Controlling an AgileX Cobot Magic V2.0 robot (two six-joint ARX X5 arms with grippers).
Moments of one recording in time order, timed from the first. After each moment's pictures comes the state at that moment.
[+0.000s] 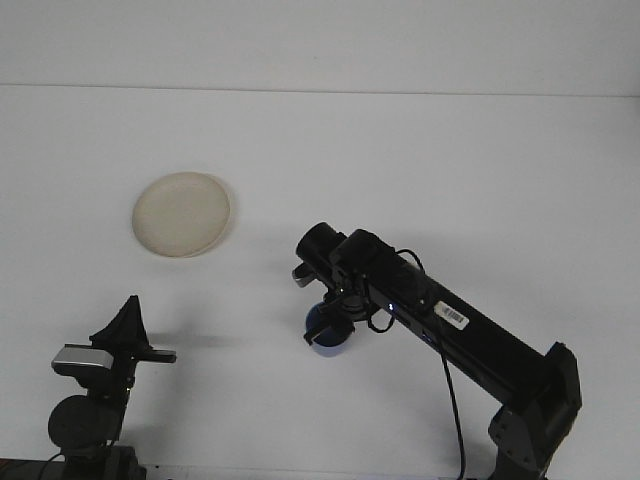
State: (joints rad) left arm -0.01 0.01 0.03 0.22 0.03 -0.05; right arm 0.80 1.85 1.68 -1.33 -0.03 0.15
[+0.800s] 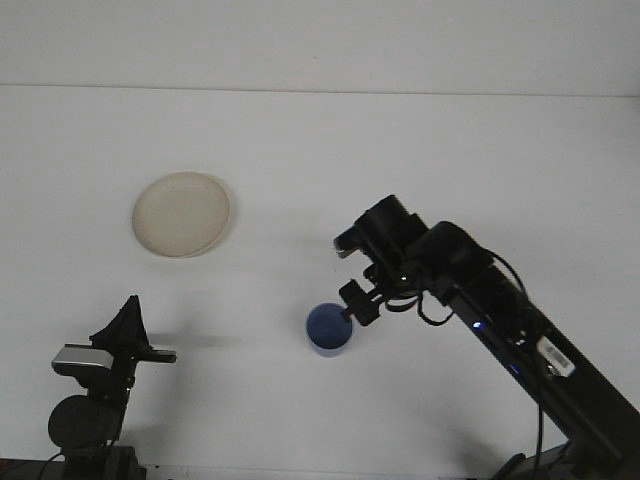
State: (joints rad) left arm -0.01 0.01 0.03 0.22 0.03 -0.05; right arm 0.64 1.56 1.71 -1.34 -0.03 0.06
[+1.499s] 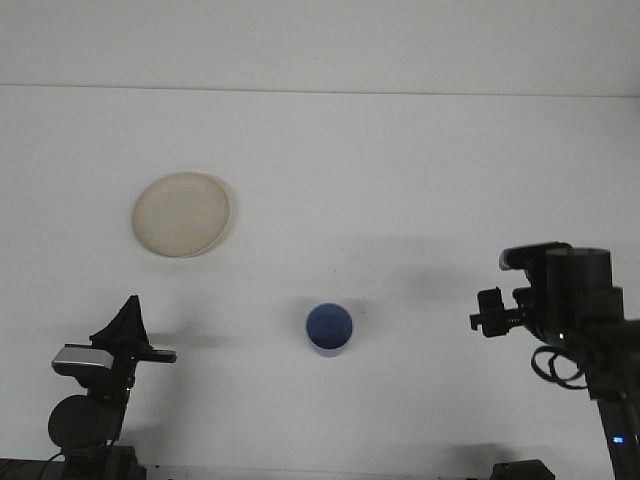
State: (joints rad) left arm -0.01 0.01 0.03 0.22 0.03 -0.05; right arm 0.11 0.99 1.23 -1.16 -0.02 -0.02
